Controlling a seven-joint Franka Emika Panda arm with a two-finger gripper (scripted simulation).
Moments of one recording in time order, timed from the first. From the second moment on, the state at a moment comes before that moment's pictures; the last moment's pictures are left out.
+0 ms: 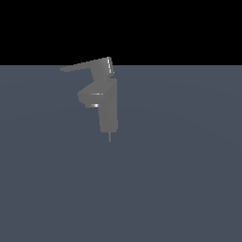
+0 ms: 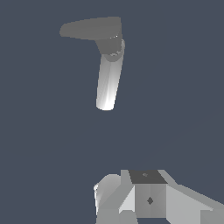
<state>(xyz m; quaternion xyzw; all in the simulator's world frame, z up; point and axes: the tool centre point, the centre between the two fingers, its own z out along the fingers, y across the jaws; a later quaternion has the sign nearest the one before) -0.243 0.005 0.496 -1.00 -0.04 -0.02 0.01</state>
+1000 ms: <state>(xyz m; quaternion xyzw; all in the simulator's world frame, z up) -0.203 0.016 0.492 -1.00 0.05 0.01 0.04</state>
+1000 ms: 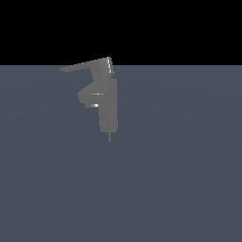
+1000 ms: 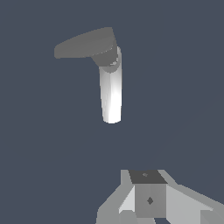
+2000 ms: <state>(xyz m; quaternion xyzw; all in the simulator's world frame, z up) -0.097 0.050 0.451 -0.95 0.29 0.08 0.07</state>
